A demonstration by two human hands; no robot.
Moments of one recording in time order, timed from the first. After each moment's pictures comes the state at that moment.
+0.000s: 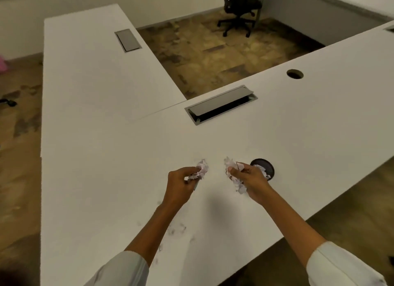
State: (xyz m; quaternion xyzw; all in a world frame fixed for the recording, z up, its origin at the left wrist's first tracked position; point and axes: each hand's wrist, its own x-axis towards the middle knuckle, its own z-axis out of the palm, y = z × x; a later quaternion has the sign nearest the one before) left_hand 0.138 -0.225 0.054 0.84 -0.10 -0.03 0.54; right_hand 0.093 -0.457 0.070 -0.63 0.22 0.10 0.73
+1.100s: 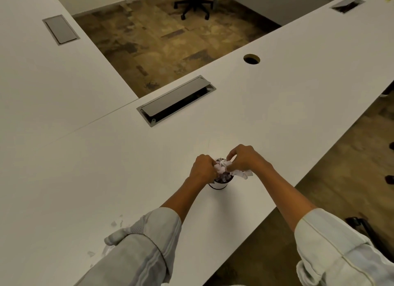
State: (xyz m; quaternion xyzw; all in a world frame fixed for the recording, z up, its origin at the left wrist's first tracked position) left_hand 0.182 -0.454 0.034 0.90 -0.19 -0.30 0.28; right_hand 0.136 -0.597 0.089 -0.90 0.26 0.24 0.27
